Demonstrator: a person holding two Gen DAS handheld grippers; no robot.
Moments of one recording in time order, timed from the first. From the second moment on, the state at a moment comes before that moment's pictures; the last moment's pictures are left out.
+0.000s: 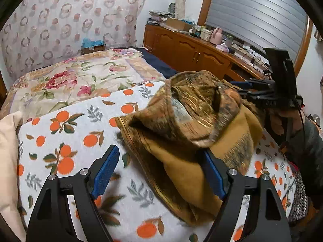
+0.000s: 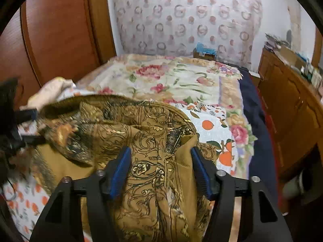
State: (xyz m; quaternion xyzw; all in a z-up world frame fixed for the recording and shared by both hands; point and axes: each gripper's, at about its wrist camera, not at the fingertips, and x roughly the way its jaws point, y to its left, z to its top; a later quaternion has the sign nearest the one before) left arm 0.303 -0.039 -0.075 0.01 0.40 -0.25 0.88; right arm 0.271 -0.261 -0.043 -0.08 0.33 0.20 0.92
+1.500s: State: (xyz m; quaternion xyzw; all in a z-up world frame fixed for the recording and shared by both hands) left arm 0.334 -0.042 -0.084 -0.05 0.43 -0.27 0.86; right arm 0.283 -0.293 -0.029 0.02 0.37 0.17 0.91
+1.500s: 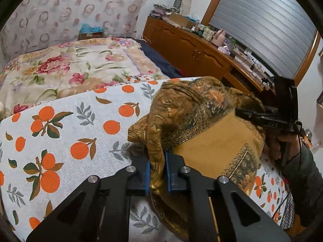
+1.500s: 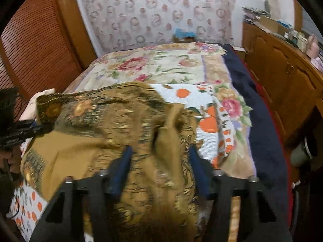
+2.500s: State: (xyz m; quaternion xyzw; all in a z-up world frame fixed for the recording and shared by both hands) left arm 0.173 0.206 -0.017 -0.17 0.25 -0.03 0.95; right arm 0.277 0.041 0.115 -0.21 0.16 0.35 0.90
